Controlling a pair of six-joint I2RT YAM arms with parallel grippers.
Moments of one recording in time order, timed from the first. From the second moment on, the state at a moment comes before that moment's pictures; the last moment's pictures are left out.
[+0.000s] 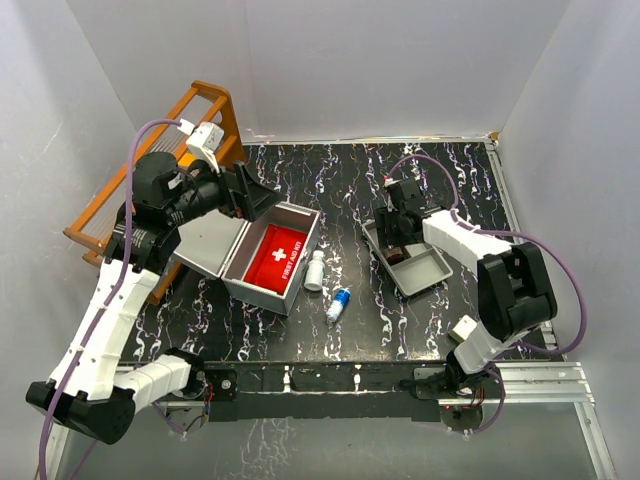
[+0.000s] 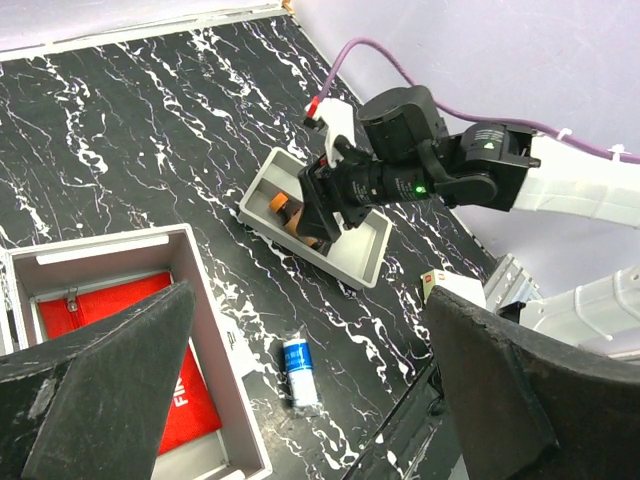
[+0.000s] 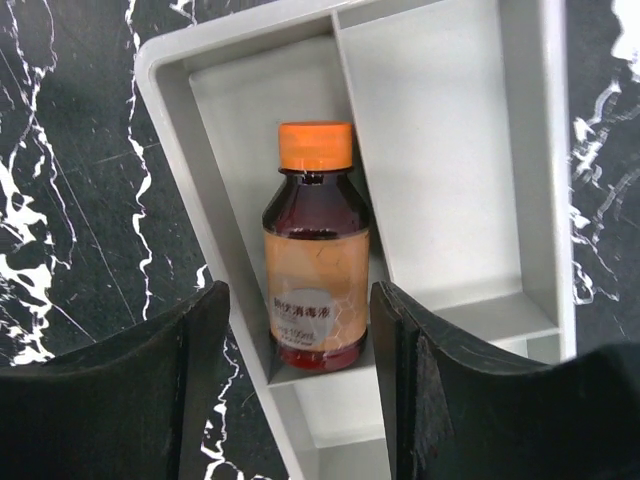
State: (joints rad) left arm -0.32 1.06 1.31 -0.45 0.54 -0.36; right arm 0.34 1.63 1.07 -0.46 0.03 0.13
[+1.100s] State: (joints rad) left arm -0.32 0.83 1.19 -0.39 0.30 -0.34; right arm 0.73 1.54 0.87 -0.12 -0.07 0.97
